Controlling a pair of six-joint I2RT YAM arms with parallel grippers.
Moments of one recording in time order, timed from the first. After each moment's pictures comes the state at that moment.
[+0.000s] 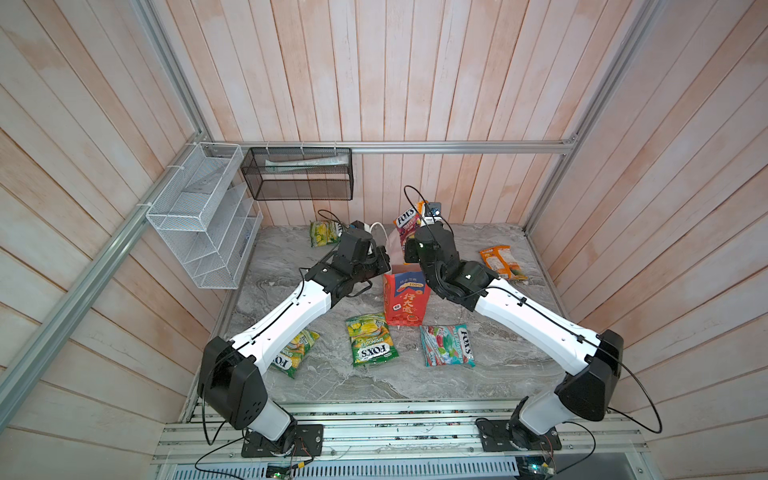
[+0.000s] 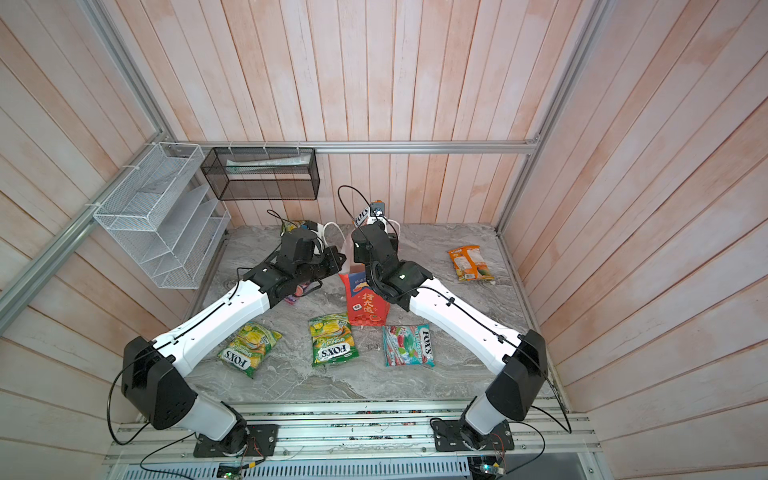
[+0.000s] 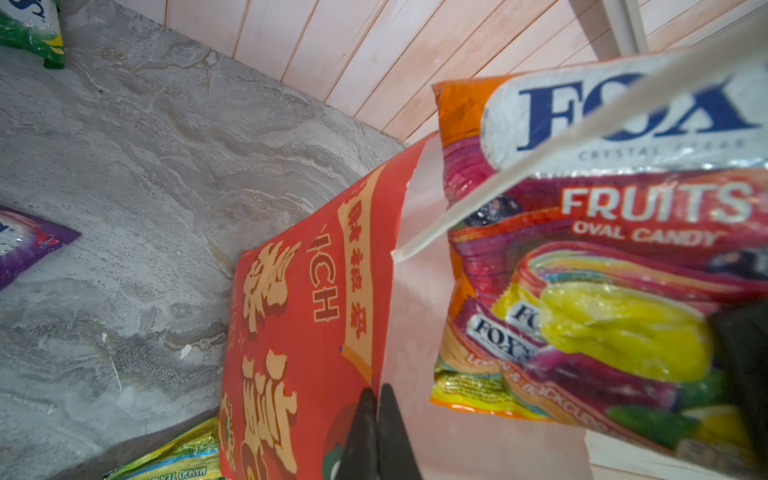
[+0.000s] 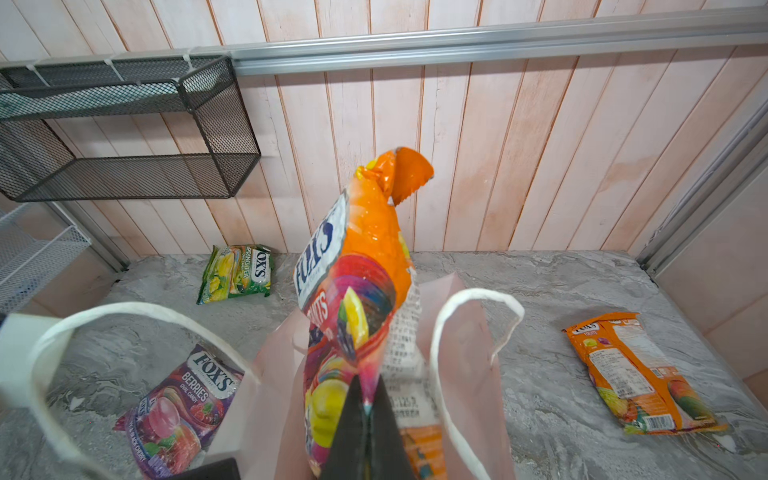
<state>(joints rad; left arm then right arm) -0.58 1.55 1.38 -0.35 0.08 -0.76 0.84 1.58 1.56 -0.34 0.68 0.33</state>
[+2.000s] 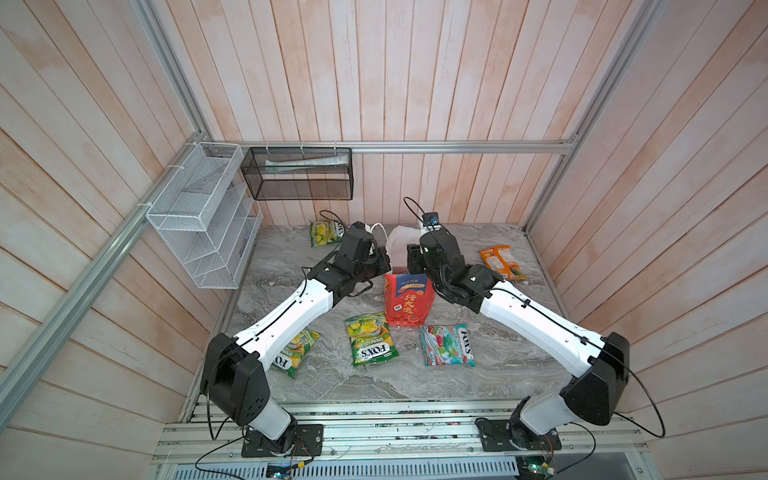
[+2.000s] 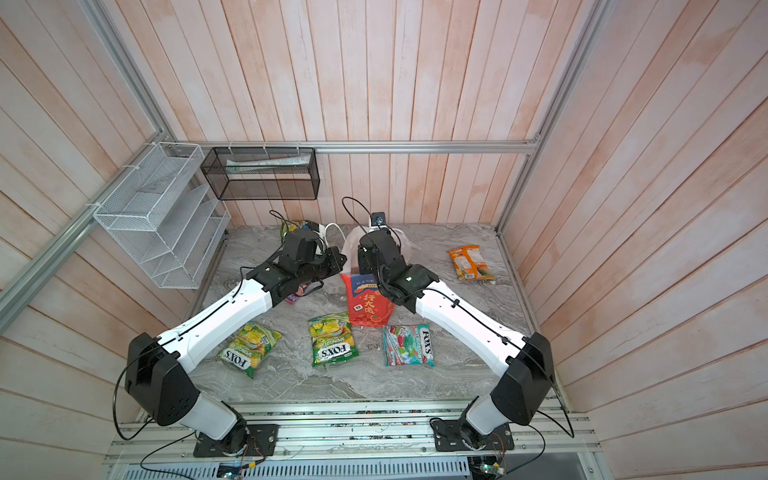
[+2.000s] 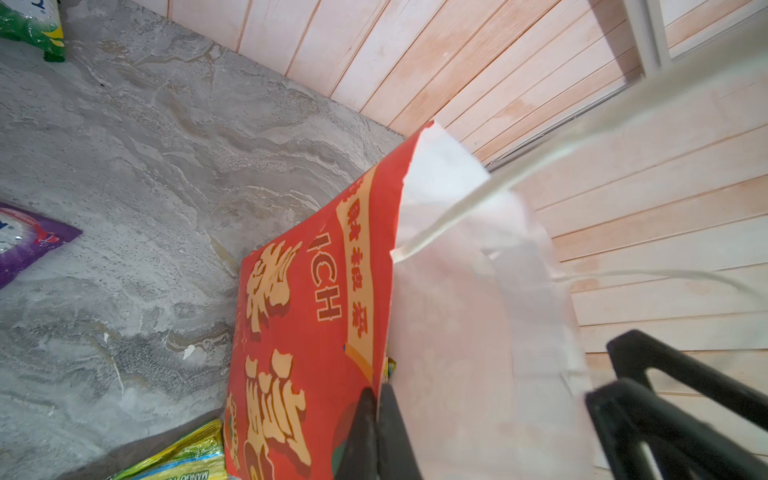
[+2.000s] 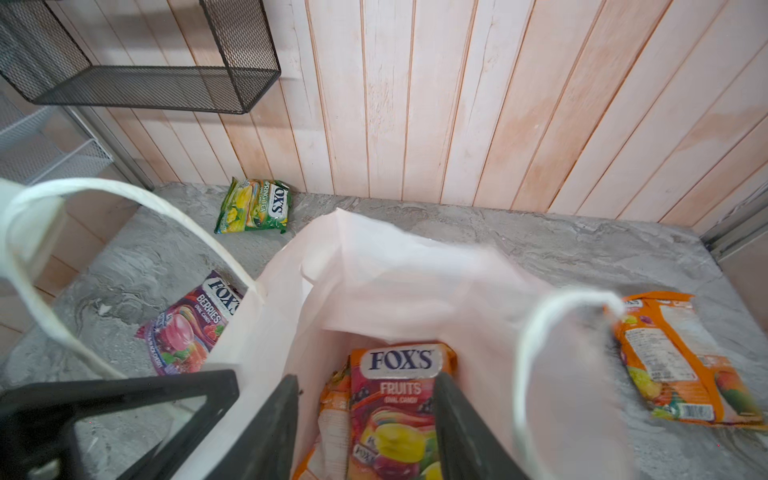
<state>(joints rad) -0.58 1.57 1.38 -0.34 0.08 -0.76 0.80 1.52 1.45 -0.38 0.49 0.32</state>
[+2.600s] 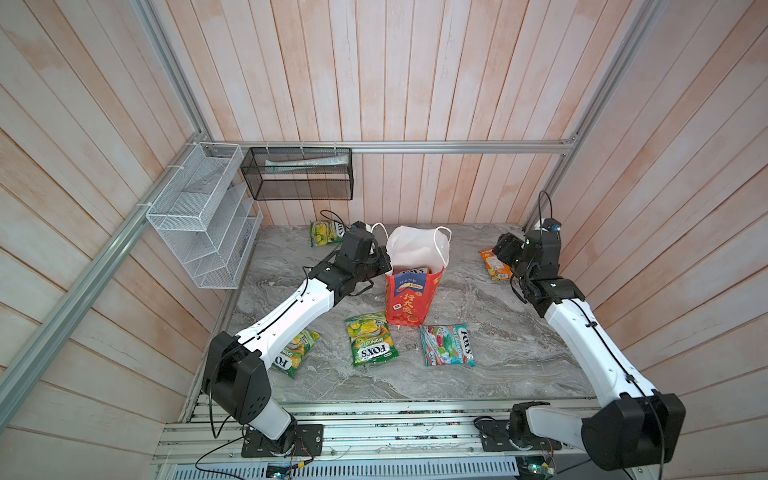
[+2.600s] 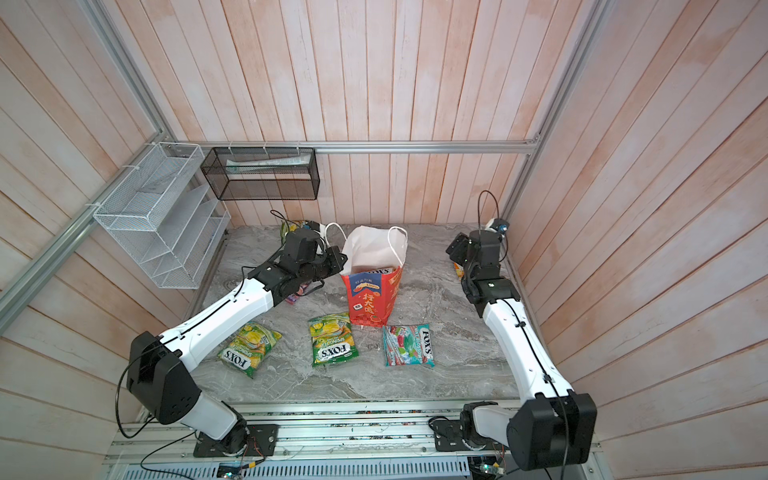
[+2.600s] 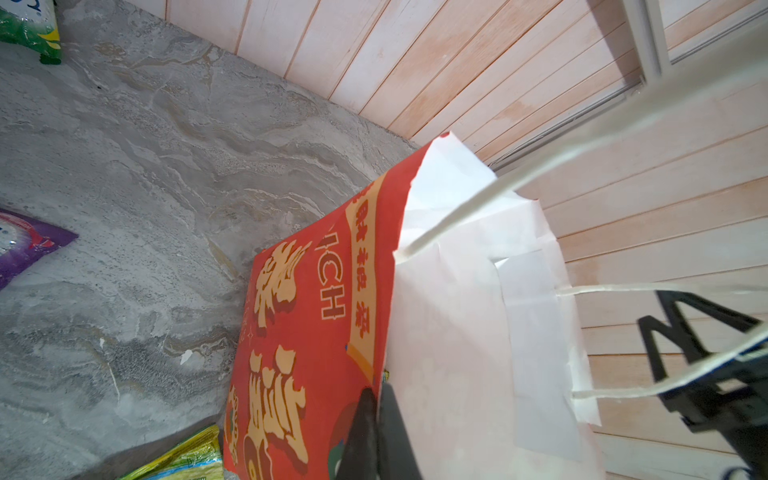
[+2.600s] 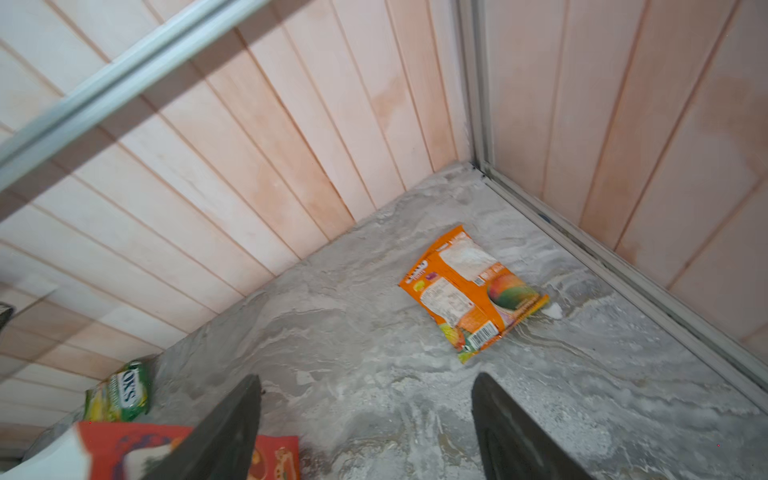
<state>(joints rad) -0.58 1.58 1.38 -0.34 0.08 -0.76 0.07 1.27 1.08 -0.23 0.21 0.59</state>
